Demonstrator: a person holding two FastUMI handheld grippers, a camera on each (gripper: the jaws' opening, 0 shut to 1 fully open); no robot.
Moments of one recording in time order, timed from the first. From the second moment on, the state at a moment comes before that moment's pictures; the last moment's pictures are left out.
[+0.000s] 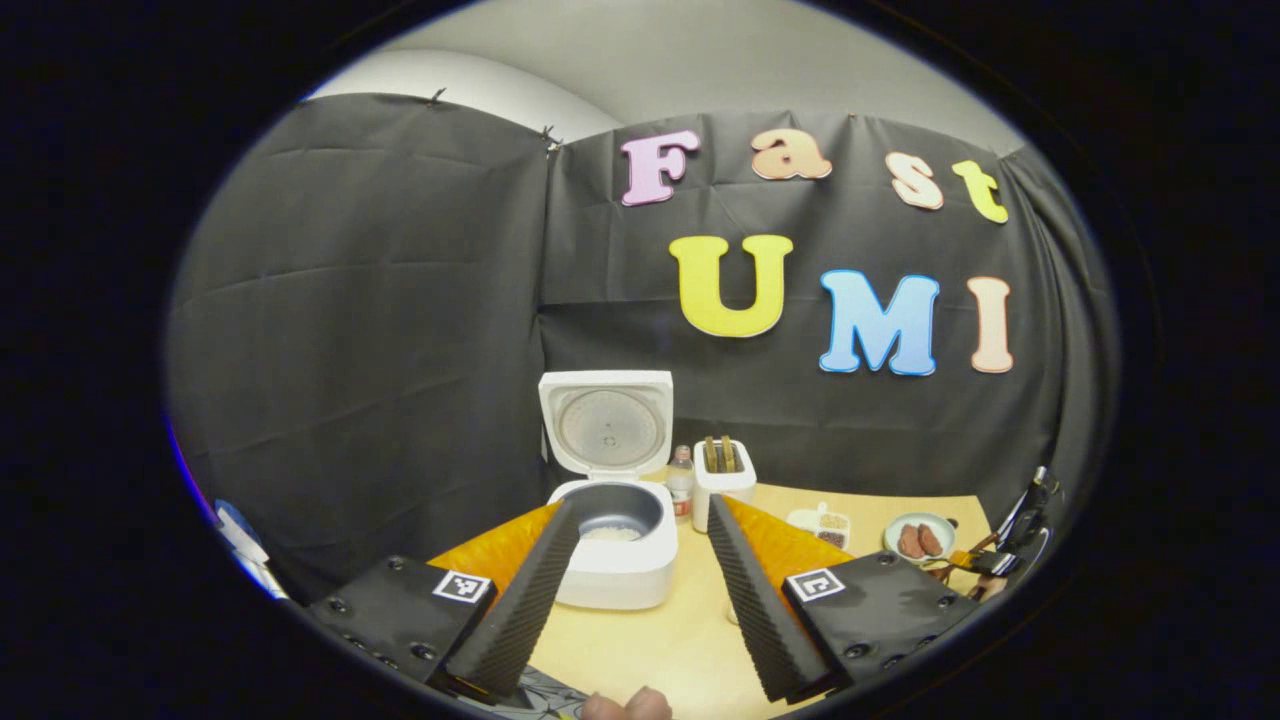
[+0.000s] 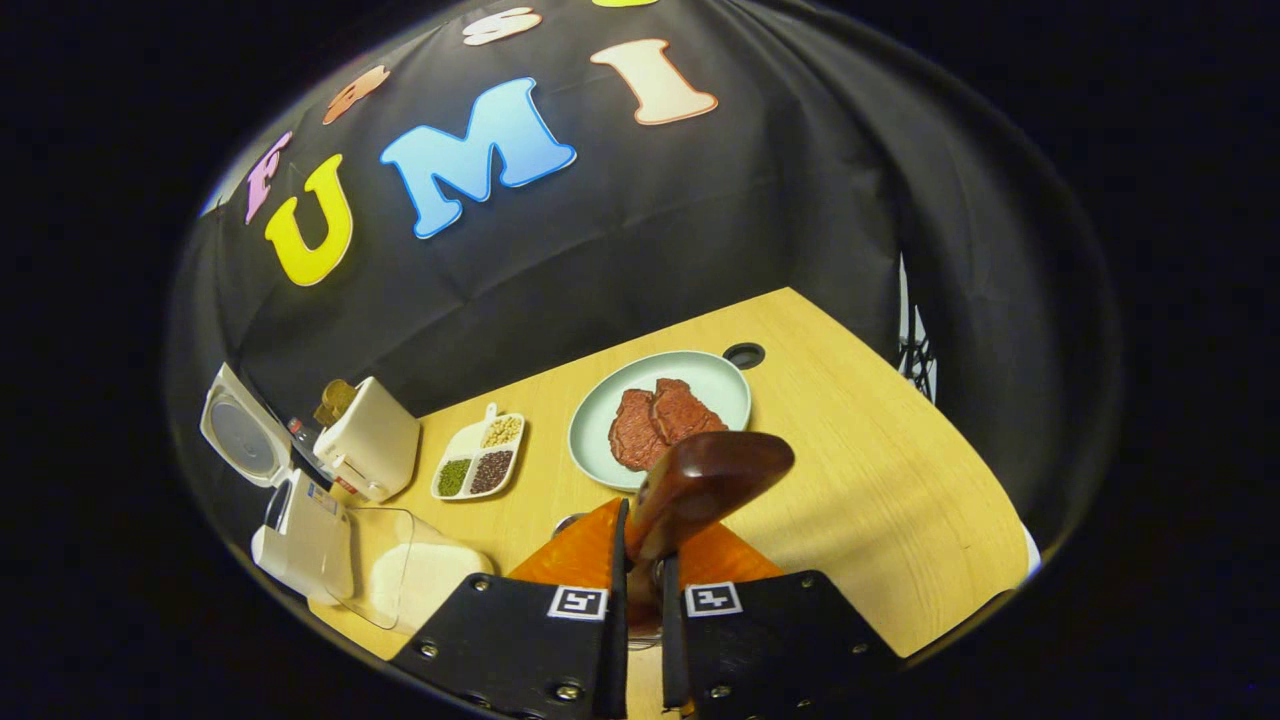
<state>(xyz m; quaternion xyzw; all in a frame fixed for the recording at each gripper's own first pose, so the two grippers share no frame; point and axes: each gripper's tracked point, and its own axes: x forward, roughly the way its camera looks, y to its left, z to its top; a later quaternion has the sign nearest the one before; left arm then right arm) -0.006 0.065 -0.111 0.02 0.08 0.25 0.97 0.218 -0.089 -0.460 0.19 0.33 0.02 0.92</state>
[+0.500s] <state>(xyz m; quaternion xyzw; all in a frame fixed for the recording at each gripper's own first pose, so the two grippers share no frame) -0.021 0.082 -0.104 0.00 0.05 0.23 0.97 0.218 -0.077 -0.376 0.13 0.29 0.06 0.95</state>
